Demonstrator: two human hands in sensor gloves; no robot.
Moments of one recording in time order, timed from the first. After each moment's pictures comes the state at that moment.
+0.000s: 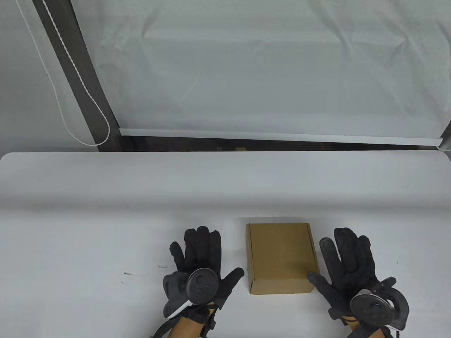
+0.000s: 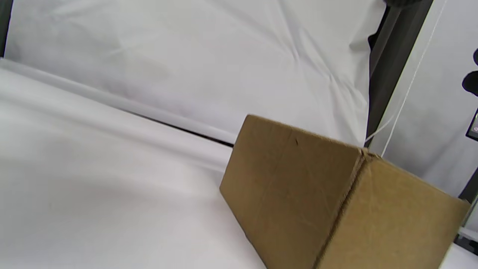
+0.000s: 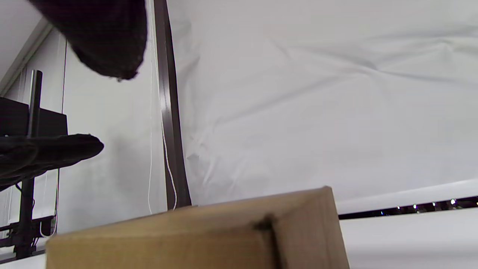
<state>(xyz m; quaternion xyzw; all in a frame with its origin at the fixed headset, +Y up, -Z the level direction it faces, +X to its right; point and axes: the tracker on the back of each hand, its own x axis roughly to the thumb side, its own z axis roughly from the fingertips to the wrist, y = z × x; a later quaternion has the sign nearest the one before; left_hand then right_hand) -0.093 -0.697 -0.258 0.03 -0.17 0.21 0.96 0.255 -0.669 -0.233 0.22 -0.25 0.93 0.18</state>
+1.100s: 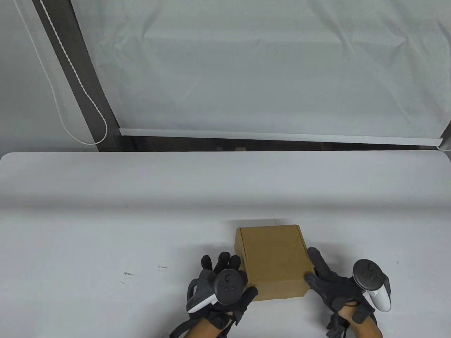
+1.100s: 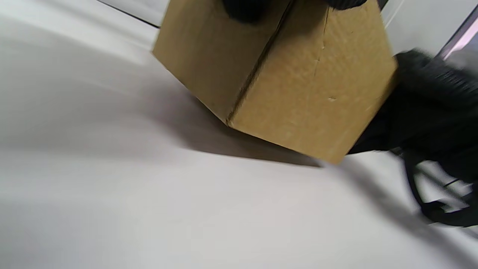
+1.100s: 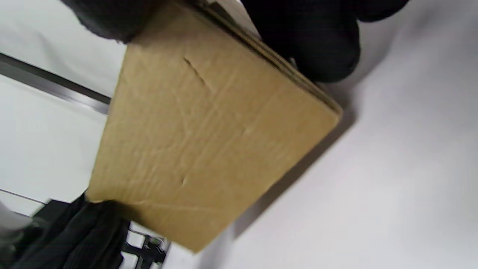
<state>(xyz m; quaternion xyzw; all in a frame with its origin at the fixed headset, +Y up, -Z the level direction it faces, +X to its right) -0.046 -0.727 -0.256 -0.12 -0.25 0.25 0.93 0.282 -0.770 -0.277 0.13 0.11 0.82 0.55</state>
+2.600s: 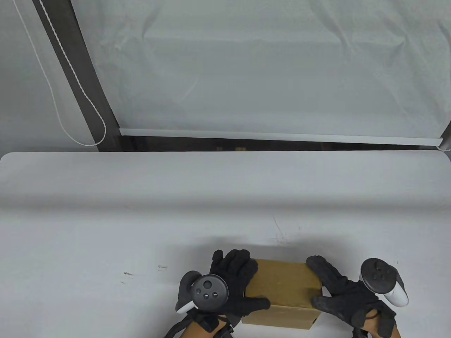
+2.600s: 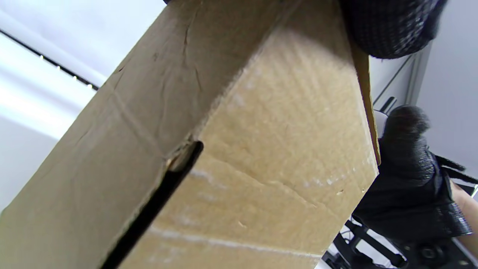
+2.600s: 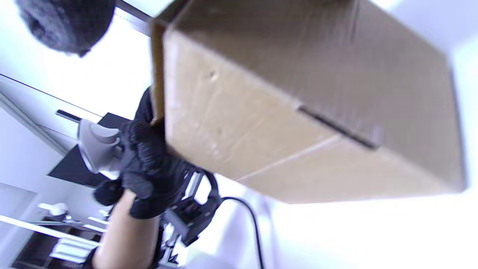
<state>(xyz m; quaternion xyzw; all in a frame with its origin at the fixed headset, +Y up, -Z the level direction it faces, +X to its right) -0.050 -0.694 -0.244 0.02 -0.36 0.36 0.86 0.268 -0.703 -0.248 0.27 0.23 0.79 0.49</state>
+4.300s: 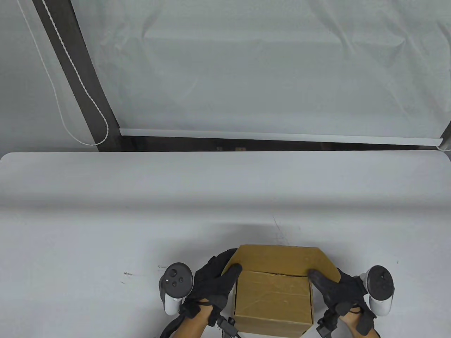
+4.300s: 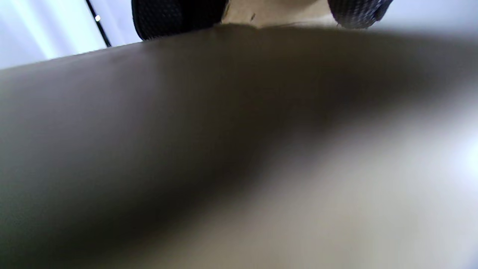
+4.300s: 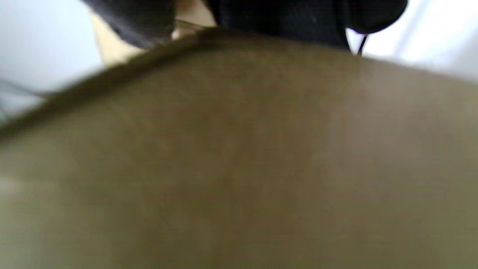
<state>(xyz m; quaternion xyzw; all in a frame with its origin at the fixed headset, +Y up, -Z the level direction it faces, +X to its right) -0.093 -0.725 -0.267 -0.01 -0.22 0.64 0.74 0.258 -0.749 -0.263 0.16 -0.01 0.71 0.69</state>
